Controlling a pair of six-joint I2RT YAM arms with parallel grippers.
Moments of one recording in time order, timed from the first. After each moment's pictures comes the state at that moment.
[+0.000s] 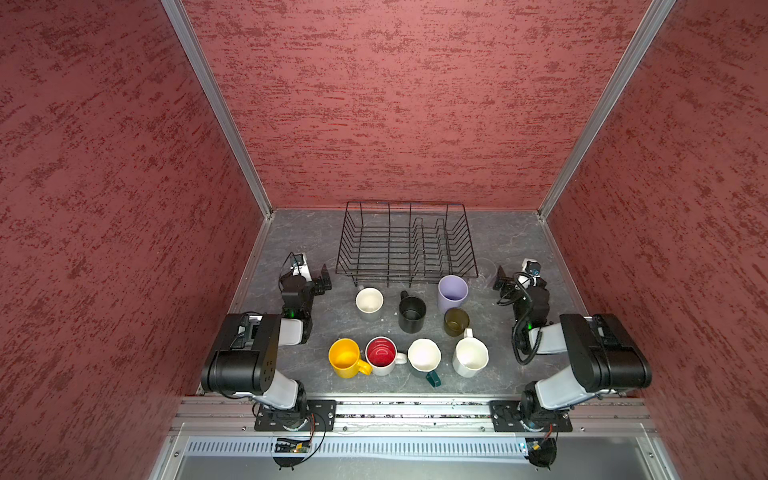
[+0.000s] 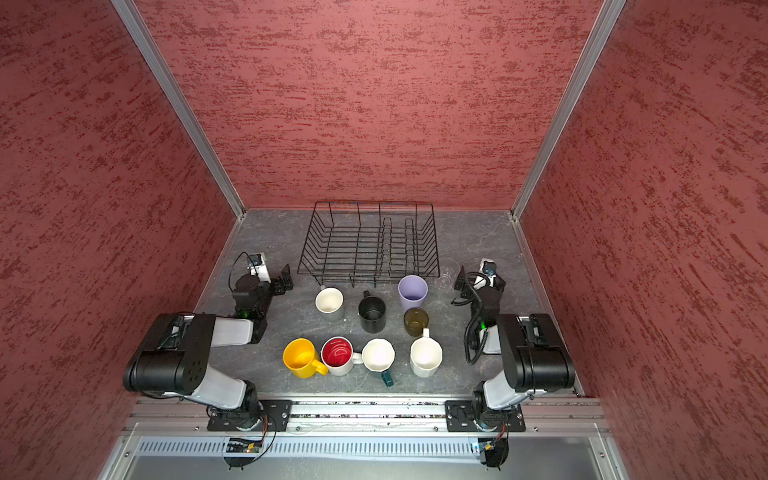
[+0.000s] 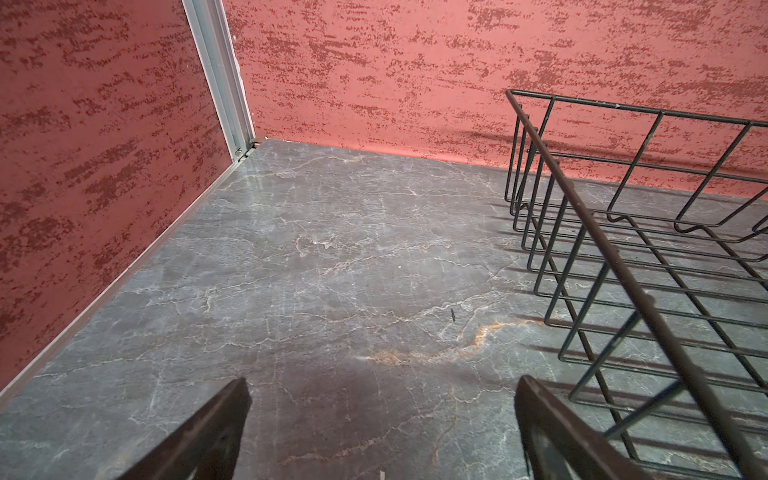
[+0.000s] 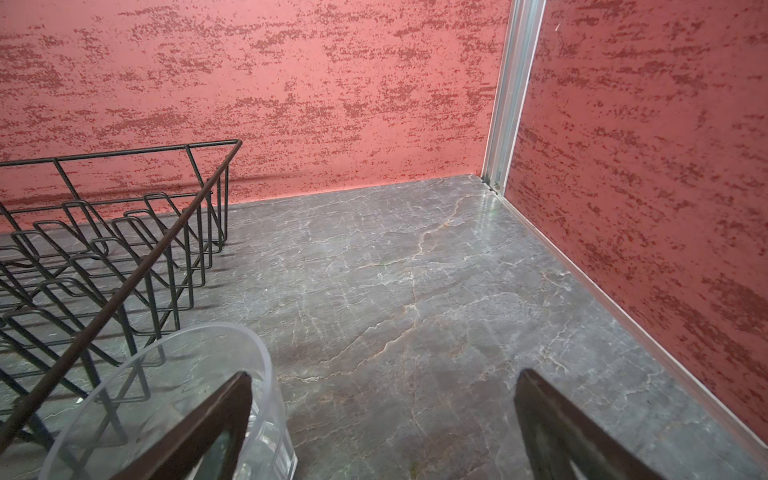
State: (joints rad) left arm 0.00 1.52 0.35 0.90 -0.11 -0.10; right arm -0.02 1.55 0.25 1.16 0.15 0.09
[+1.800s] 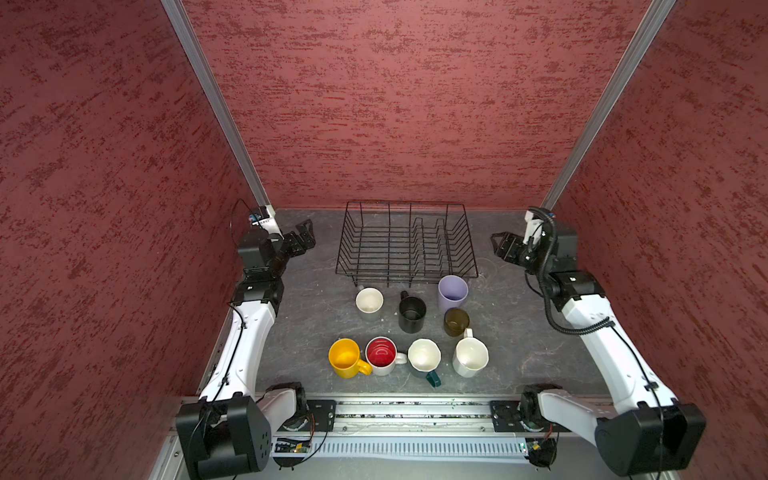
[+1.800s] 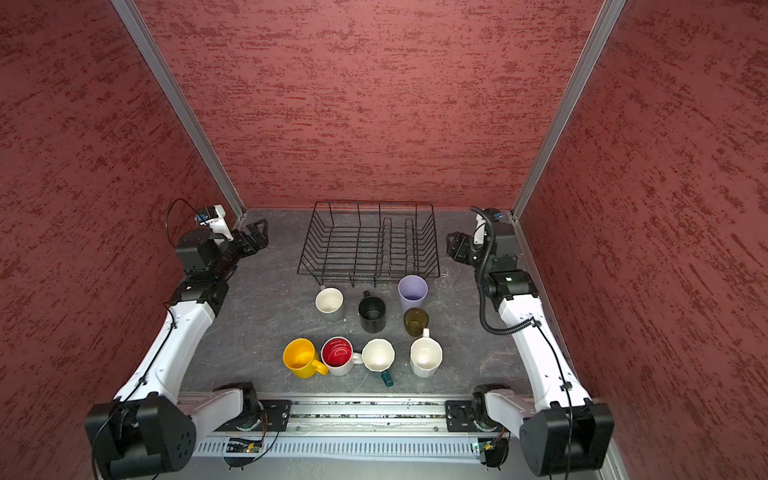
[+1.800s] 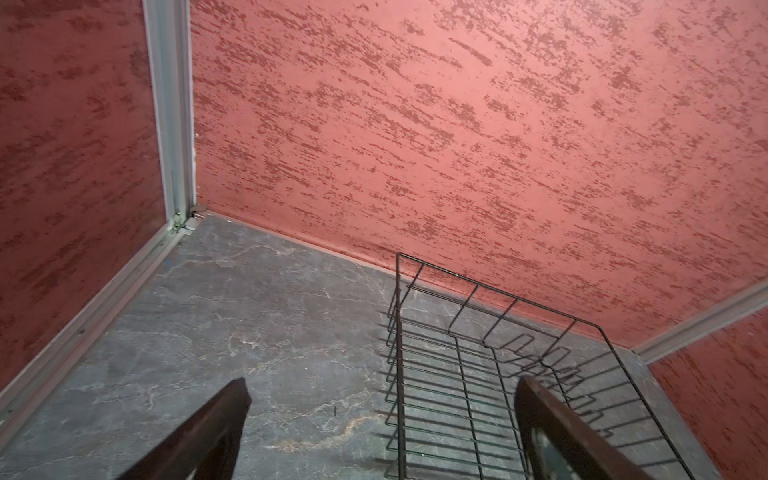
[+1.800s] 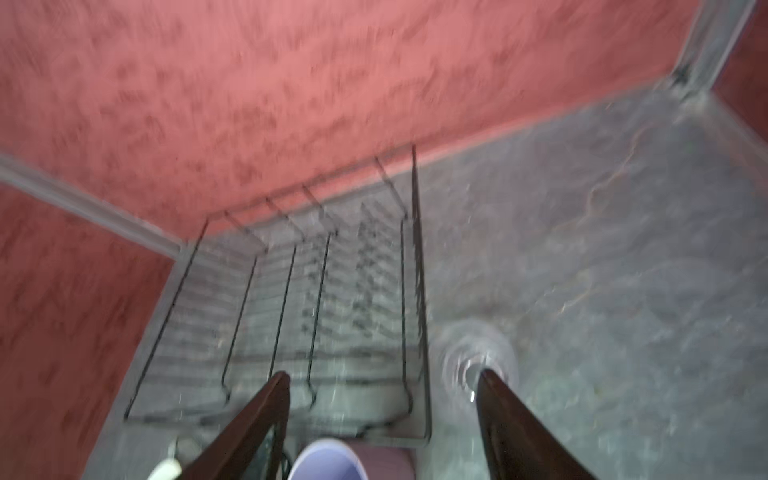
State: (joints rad) left arm 0.14 1.11 0.90 0.00 0.23 -0.36; right arm 0.14 1.16 1.09 -0.49 -0.18 0.43
